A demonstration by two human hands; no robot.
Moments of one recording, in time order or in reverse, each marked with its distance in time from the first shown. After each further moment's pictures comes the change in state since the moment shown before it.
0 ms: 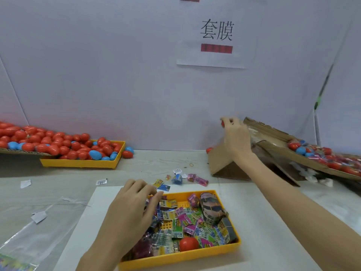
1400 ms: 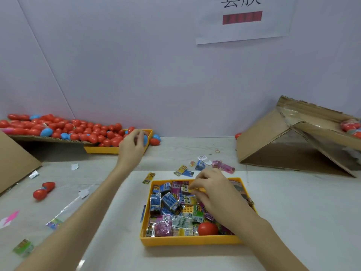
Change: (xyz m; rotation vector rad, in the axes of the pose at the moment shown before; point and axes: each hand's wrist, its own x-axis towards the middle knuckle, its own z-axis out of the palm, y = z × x) left_hand 0.093 -0.093 -0.003 -0.300 0.220 -0.489; right_hand -0.170 -0.099 -0.038 0.657 -0.409 -0.411
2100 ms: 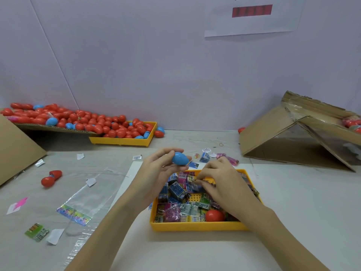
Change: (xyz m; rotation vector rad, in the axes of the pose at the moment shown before) left_hand -0.107 0.043 -0.010 -0.940 -0.473 -0.325; right_hand -0.003 -0.003 0.000 -0.039 0.078 -0.012
